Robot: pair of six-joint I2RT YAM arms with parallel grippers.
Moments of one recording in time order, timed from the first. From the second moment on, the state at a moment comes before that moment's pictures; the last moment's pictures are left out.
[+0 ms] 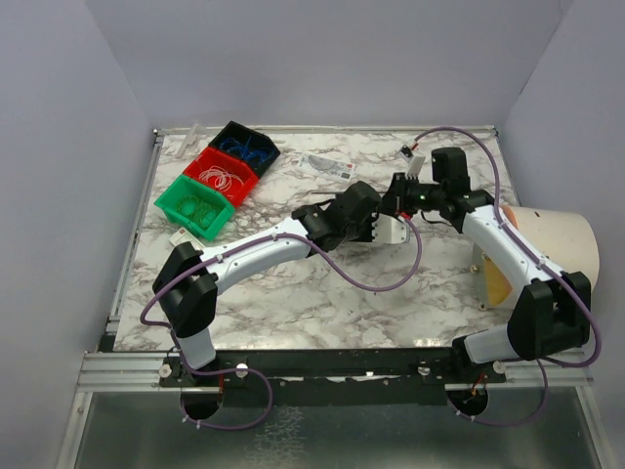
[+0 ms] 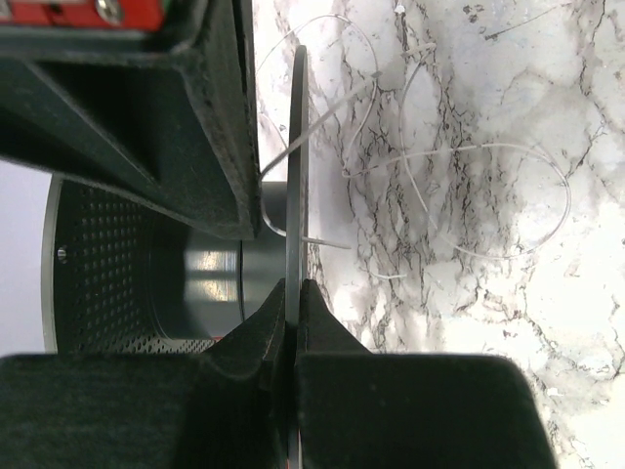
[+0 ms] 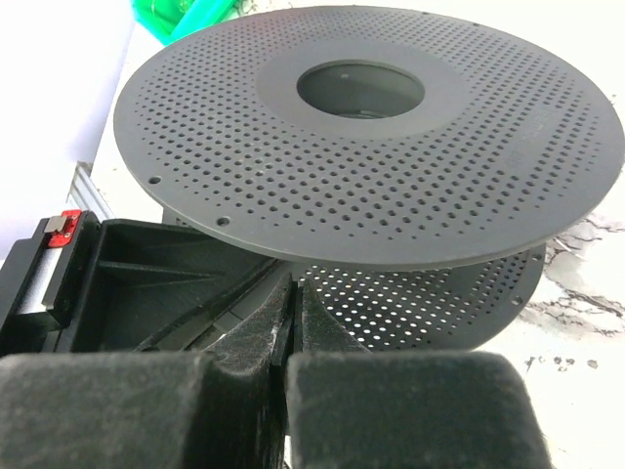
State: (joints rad) left arm -0.98 1.73 1.46 -0.45 -0.13 0.82; right arm 0.24 1.42 1.11 -0.35 -0.70 0.26
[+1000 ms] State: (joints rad) left arm -0.98 1.73 1.46 -0.46 -0.12 0.82; right arm 0.28 1.39 1.16 -0.41 -0.69 0.07
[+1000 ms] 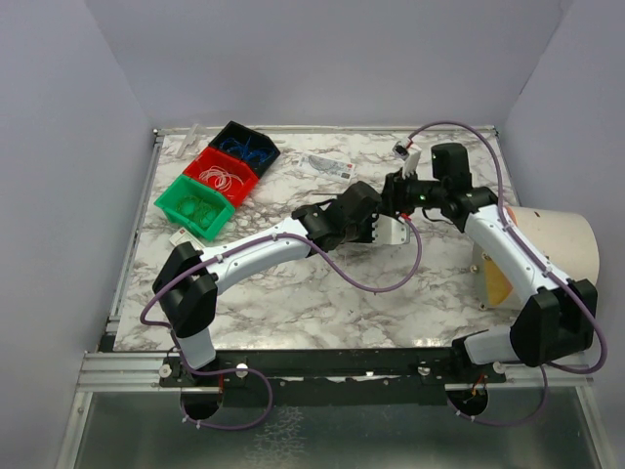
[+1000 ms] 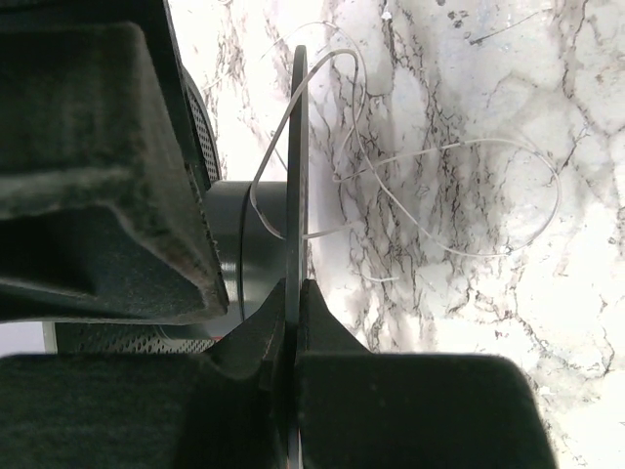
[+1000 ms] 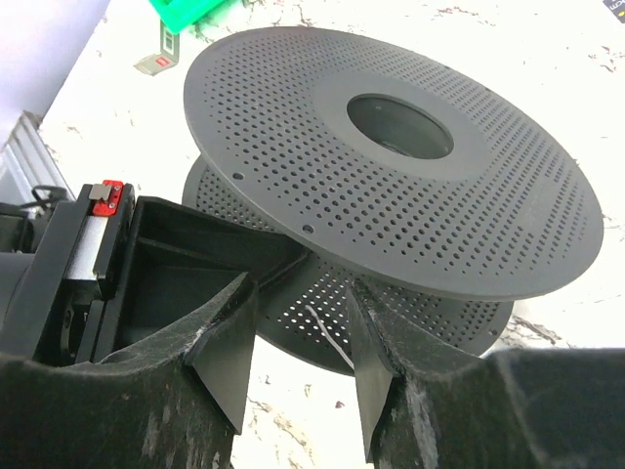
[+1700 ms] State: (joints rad) left arm -0.93 1.73 1.51 -0.55 0.06 0.78; right arm 0.28 1.28 1.10 -0.45 -0.64 -0.20
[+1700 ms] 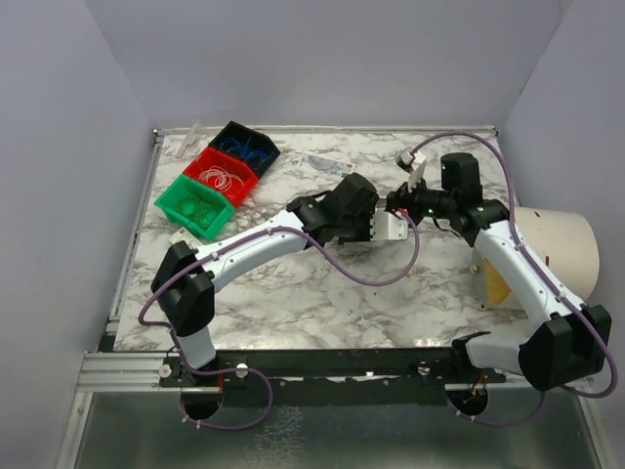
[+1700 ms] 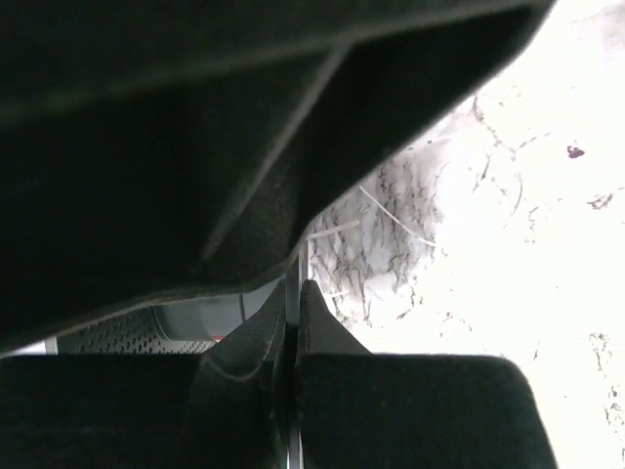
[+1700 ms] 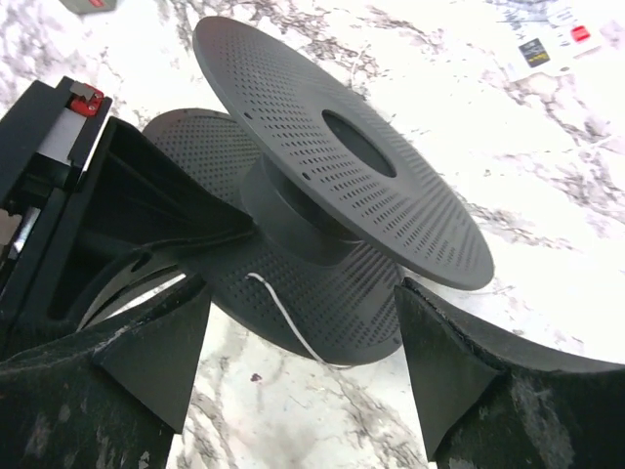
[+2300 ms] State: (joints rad) left arm -0.86 1.73 1.52 -0.54 0.17 0.65; right arm 0.13 1.17 1.00 -0.35 -0.68 -0.24
